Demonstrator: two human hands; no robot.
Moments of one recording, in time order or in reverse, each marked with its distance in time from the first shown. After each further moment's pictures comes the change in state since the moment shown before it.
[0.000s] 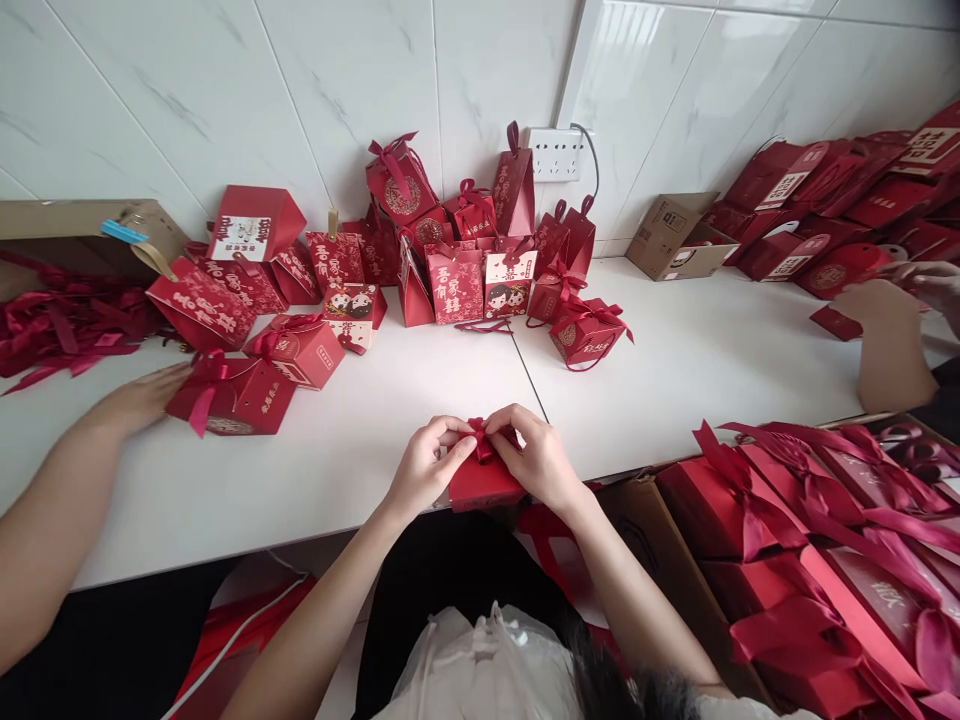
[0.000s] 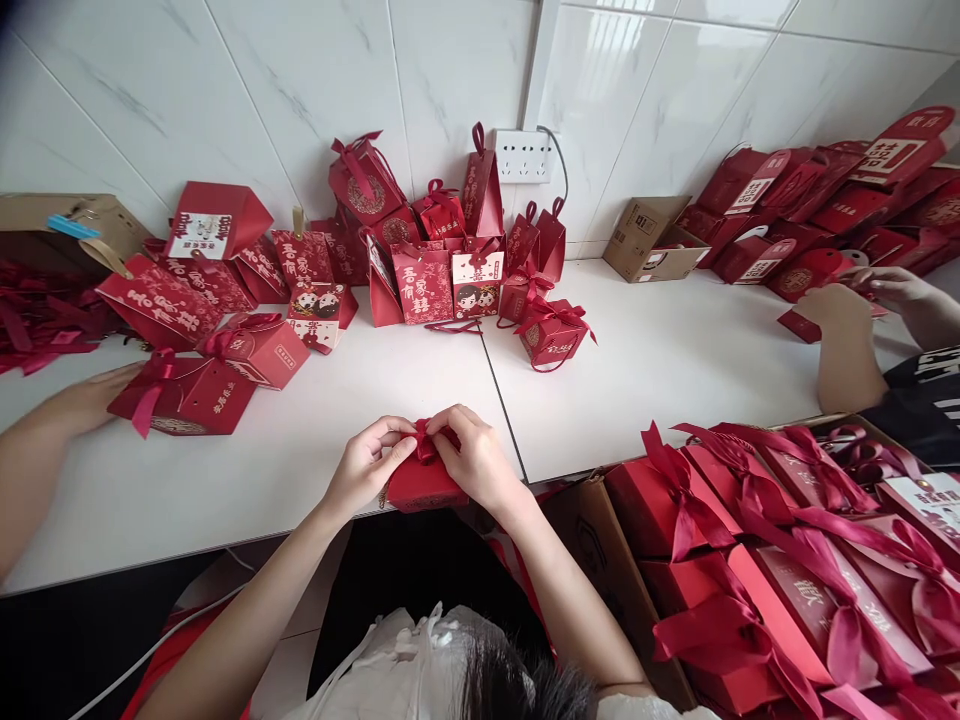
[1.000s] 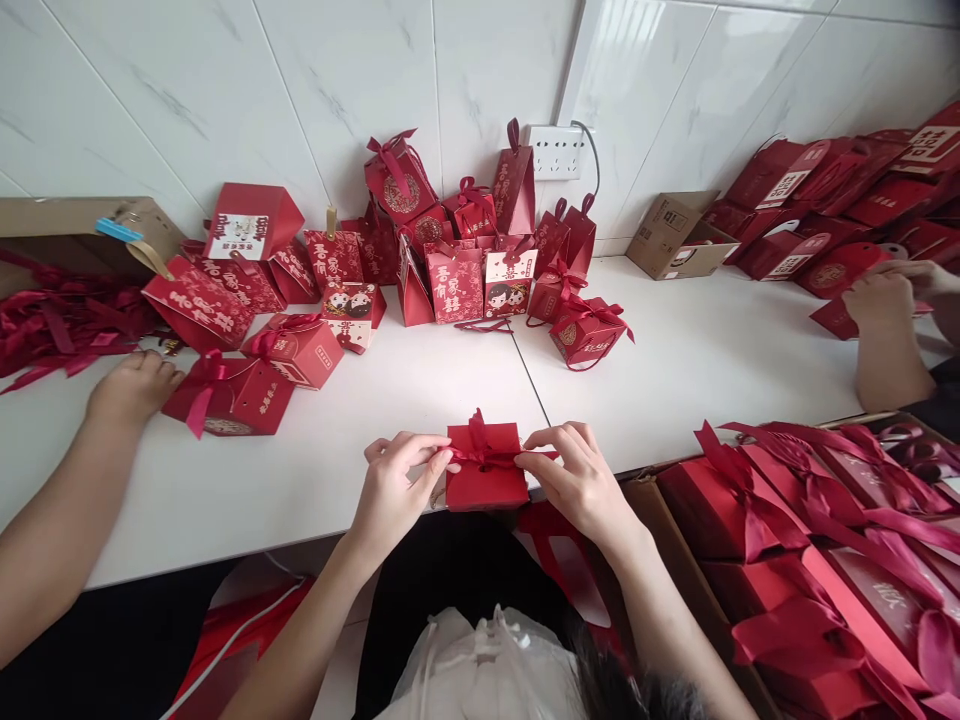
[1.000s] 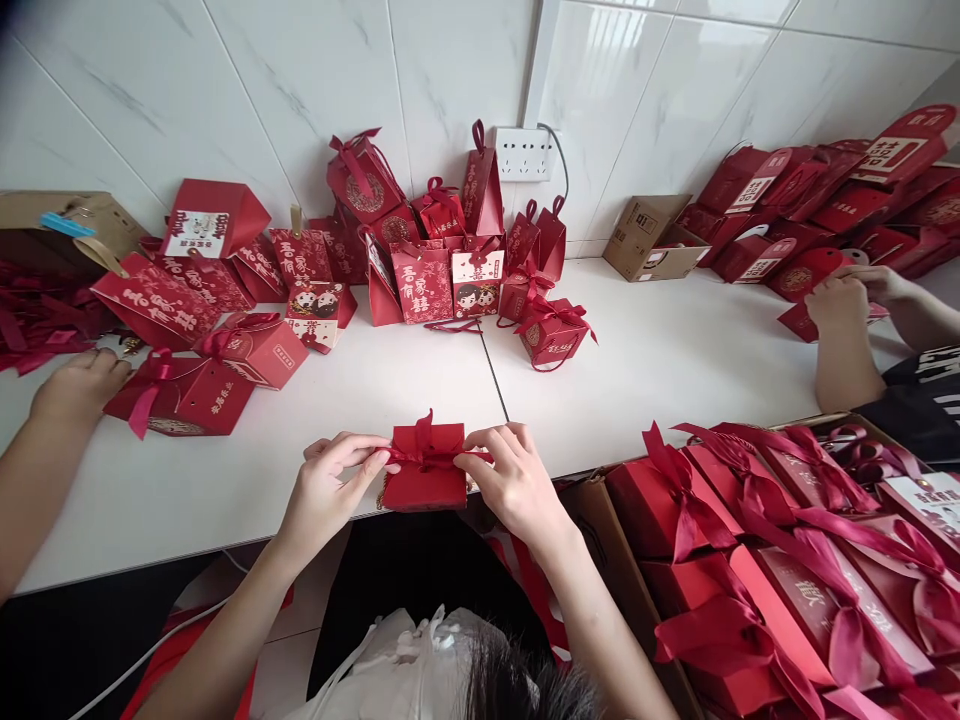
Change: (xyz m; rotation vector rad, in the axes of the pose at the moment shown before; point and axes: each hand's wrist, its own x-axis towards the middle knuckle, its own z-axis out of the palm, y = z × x) left_hand -0.028 0.005 -0.017 0.531 0.216 0.231; right_hand -0.029 -0.003 -0.034 -0.639 0.011 -0.430
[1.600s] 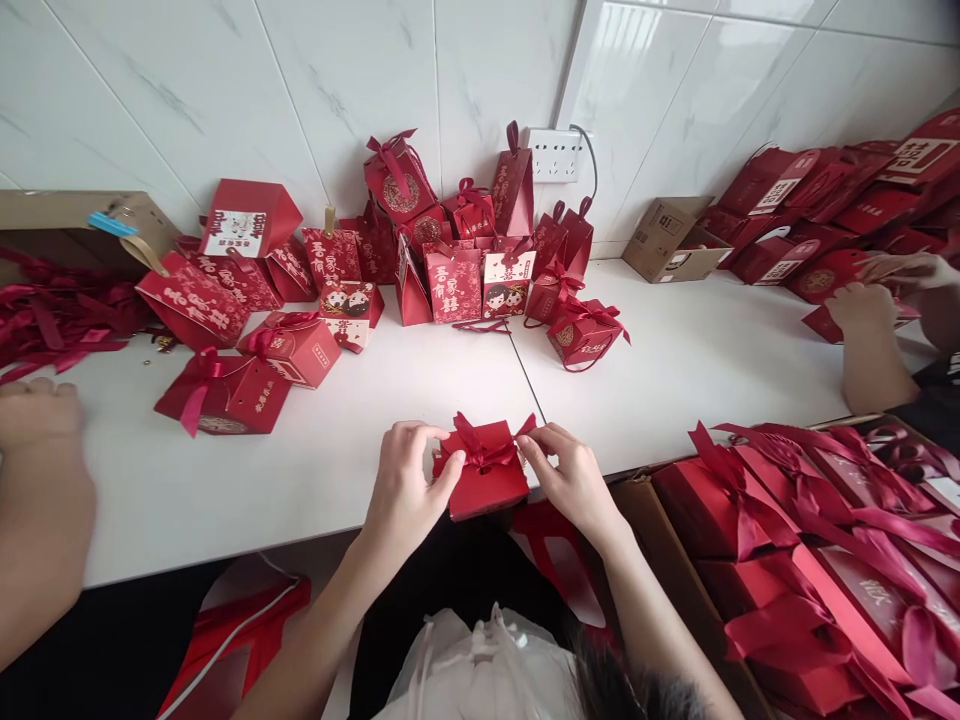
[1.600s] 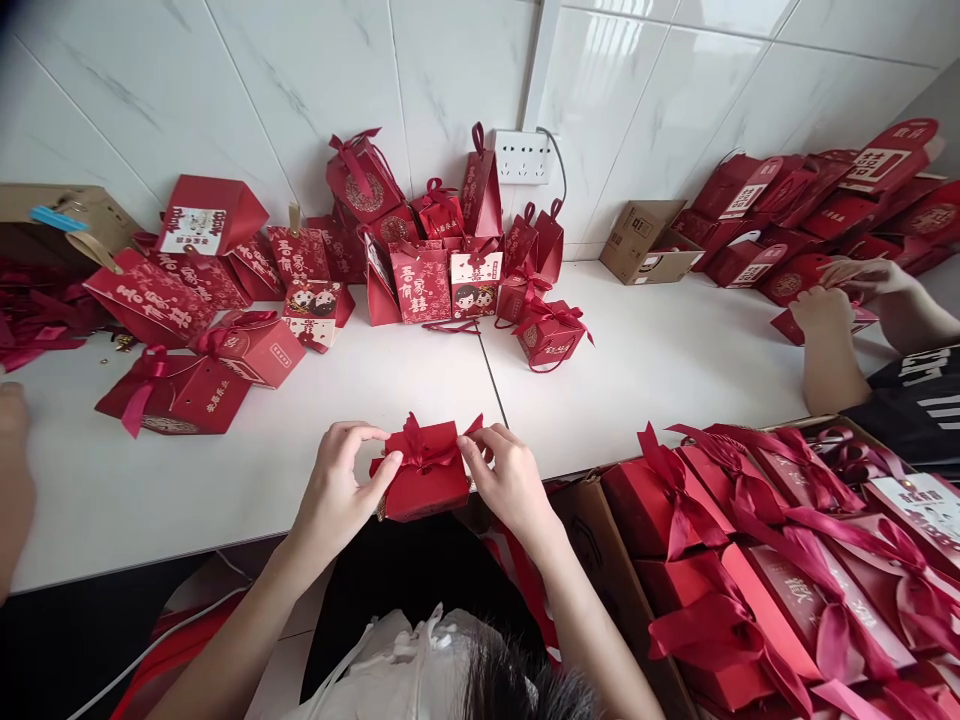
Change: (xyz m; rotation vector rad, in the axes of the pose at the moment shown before) left_hand 0.000 0.013 0.010 0.130 0.097 0.035; right_hand 0.007 -0.007 0.007 0.390 -0.124 0.657
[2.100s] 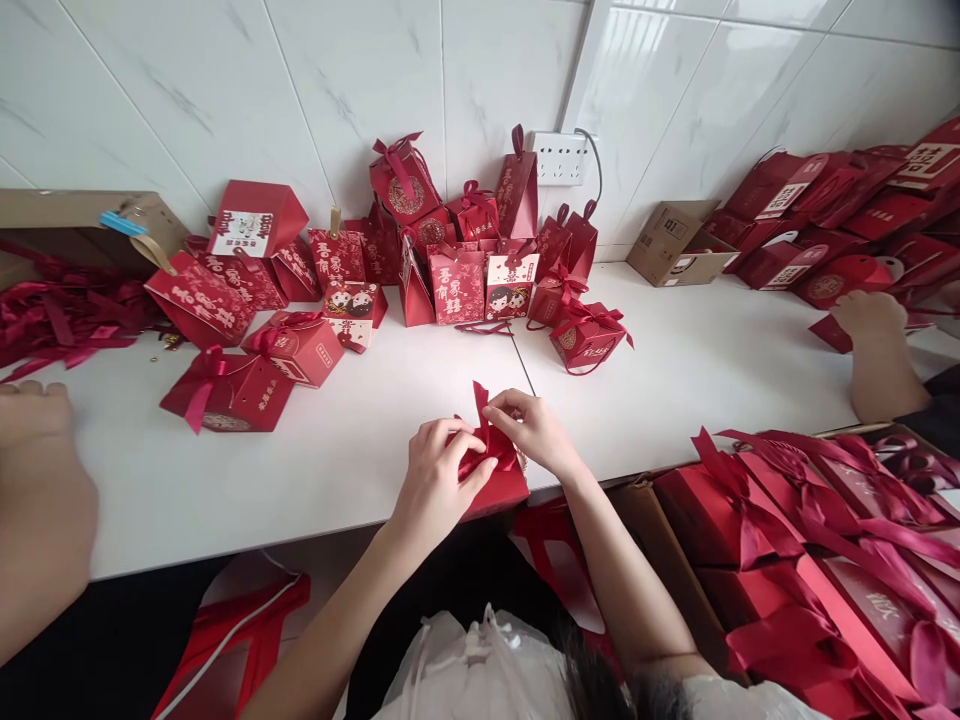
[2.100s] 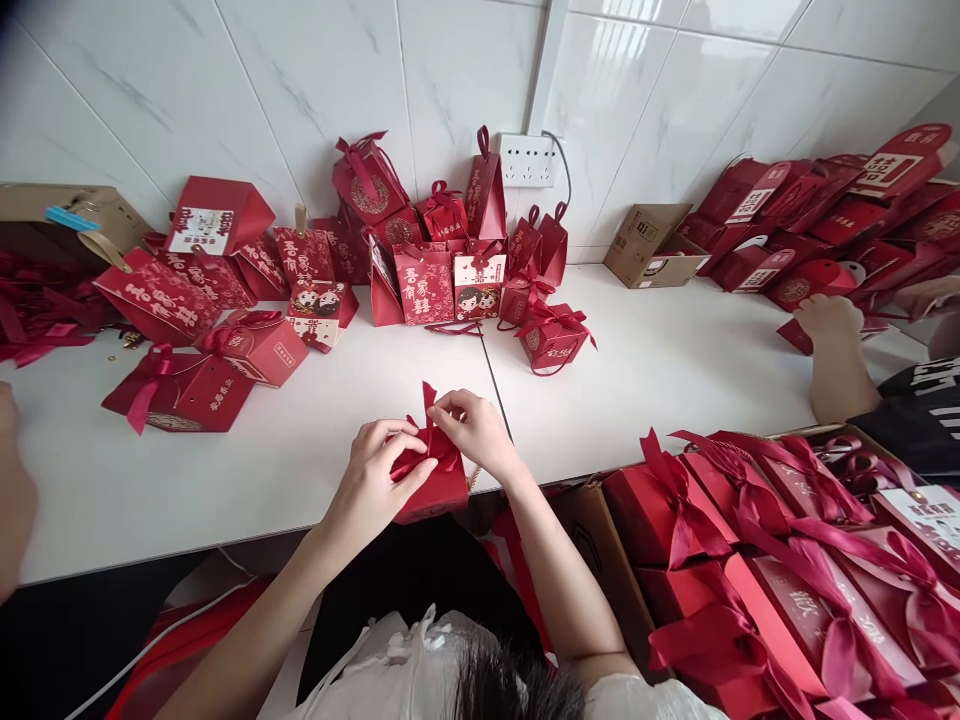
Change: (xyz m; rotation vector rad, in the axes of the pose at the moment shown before) left_hand 0.006 0.006 0.024 0.098 -0.057 0.211; right_hand 0.058 -0.004 0.020 0.283 -0.186 0.037
